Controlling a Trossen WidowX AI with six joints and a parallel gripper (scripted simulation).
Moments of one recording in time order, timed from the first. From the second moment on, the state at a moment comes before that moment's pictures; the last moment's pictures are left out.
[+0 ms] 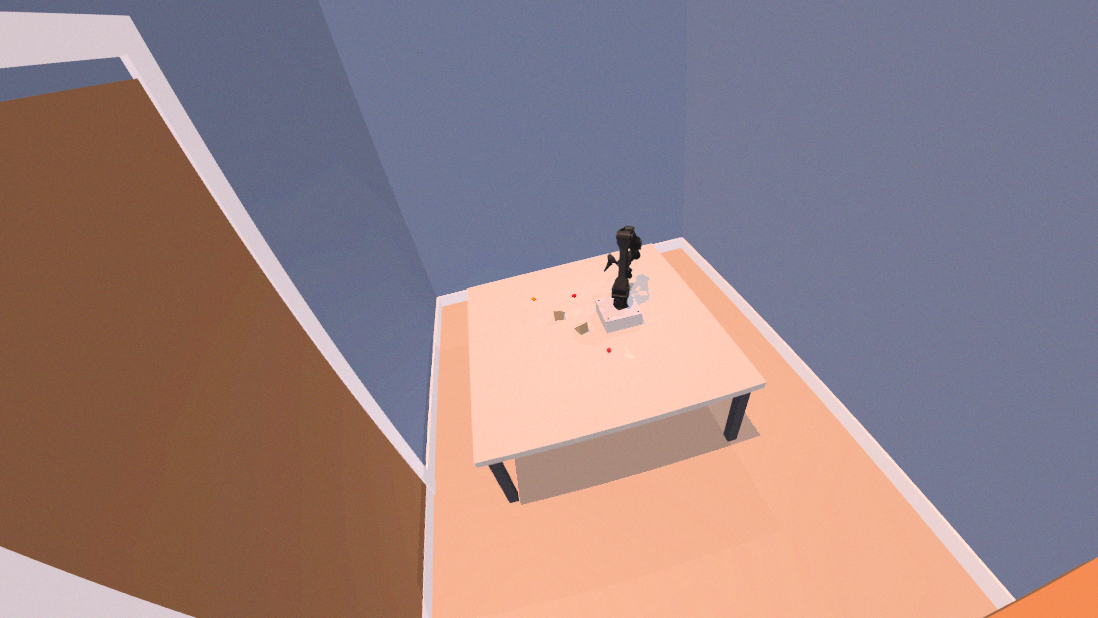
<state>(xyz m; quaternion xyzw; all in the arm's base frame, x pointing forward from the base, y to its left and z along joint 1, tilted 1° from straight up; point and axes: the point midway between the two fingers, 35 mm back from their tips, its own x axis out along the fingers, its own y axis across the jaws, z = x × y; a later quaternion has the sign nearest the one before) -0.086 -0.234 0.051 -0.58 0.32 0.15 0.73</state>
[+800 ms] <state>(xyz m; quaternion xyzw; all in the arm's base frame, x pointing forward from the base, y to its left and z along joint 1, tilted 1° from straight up) 0.111 -0.254 0.026 -0.69 0.00 0.68 0.25</state>
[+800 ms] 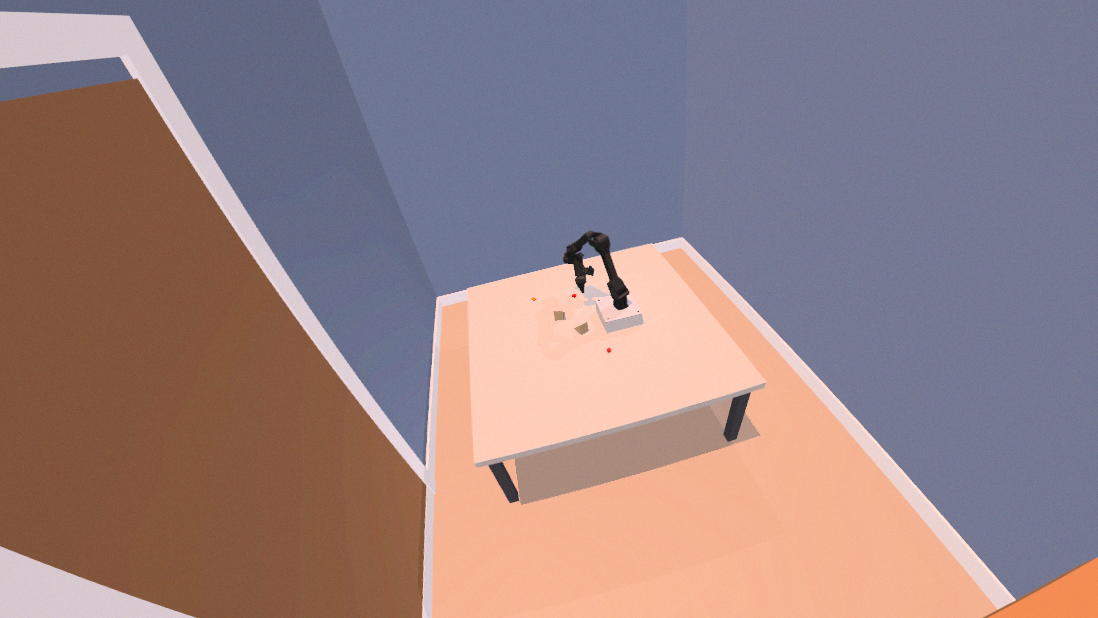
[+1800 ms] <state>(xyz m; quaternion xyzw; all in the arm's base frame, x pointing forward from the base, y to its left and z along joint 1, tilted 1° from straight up) 0.321 -0.127 0.050 -0.47 -0.27 0.72 -0.43</state>
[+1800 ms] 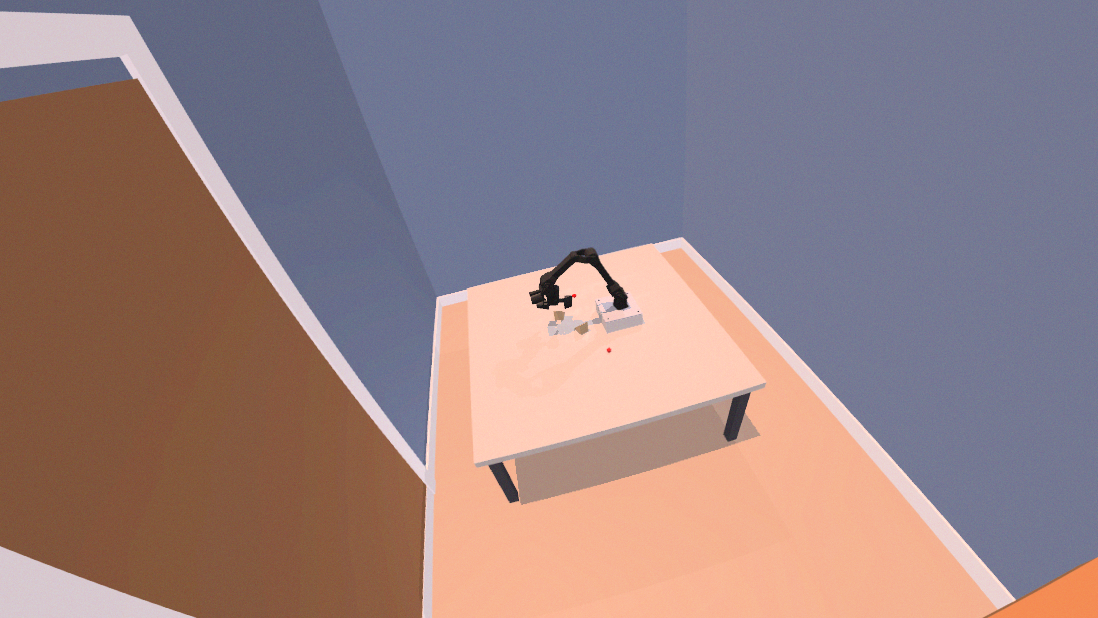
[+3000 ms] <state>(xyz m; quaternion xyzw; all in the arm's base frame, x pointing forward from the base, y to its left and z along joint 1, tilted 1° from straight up) 0.319 -0.150 -0.001 -0.47 -0.27 0.72 -0.43</state>
